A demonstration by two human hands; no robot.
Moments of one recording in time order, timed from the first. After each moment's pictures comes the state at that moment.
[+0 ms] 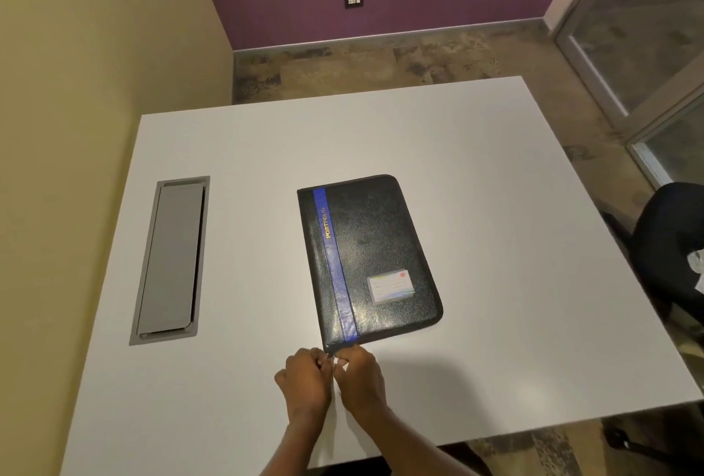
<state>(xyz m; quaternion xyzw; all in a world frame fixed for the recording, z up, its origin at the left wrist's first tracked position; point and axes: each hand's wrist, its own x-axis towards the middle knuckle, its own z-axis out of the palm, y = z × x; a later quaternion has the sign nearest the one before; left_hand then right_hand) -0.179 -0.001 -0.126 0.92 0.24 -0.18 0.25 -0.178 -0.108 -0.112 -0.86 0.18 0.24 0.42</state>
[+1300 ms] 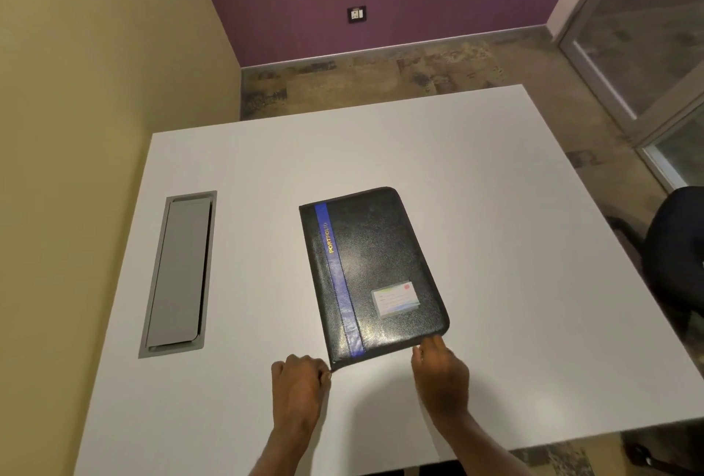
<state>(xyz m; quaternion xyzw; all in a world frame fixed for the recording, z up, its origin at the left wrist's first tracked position) -0.171 0.022 -0.110 0.97 0.06 -0.21 0.08 -0.169 -0.238 -0.141 -0.99 0.11 0.07 0.09</state>
